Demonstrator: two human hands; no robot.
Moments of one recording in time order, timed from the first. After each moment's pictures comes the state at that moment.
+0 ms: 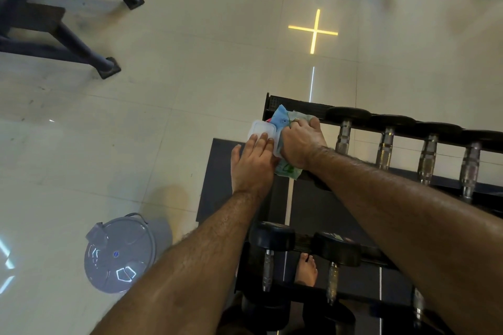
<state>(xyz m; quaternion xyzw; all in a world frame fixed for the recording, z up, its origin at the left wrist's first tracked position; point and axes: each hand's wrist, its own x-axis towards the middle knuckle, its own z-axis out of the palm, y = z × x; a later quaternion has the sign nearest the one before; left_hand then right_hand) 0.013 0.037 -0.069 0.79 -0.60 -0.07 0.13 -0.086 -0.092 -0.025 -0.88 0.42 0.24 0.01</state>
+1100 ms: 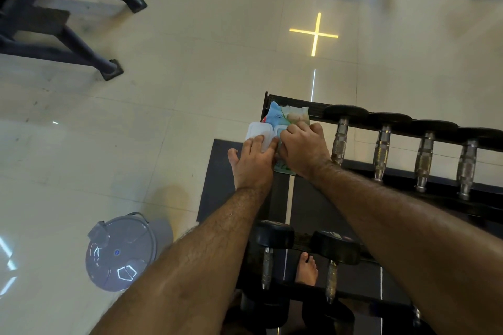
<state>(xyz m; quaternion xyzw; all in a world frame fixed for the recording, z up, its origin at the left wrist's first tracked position) 0.000 0.039 -0.049 0.82 -0.56 -0.10 0.08 -0.113 -0.062 -0.023 -0.91 0.40 0.03 0.04</state>
